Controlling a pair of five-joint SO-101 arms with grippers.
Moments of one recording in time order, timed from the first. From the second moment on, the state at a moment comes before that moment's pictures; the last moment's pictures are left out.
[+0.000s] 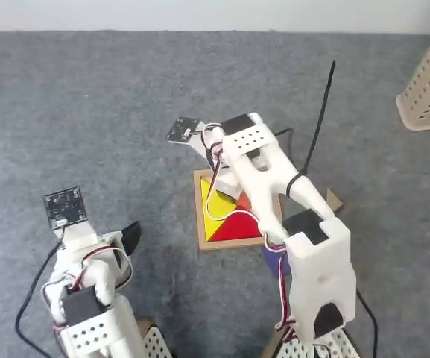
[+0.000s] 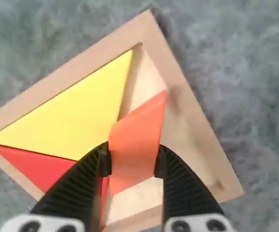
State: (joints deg) left arm -28.7 -103.8 97.3 72.6 2.2; right arm -30.5 29.6 -9.5 77.2 38.5
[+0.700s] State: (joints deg) left arm -28.7 -103.8 97.3 72.6 2.2; right arm -29.8 25.8 -6.2 72.5 37.1
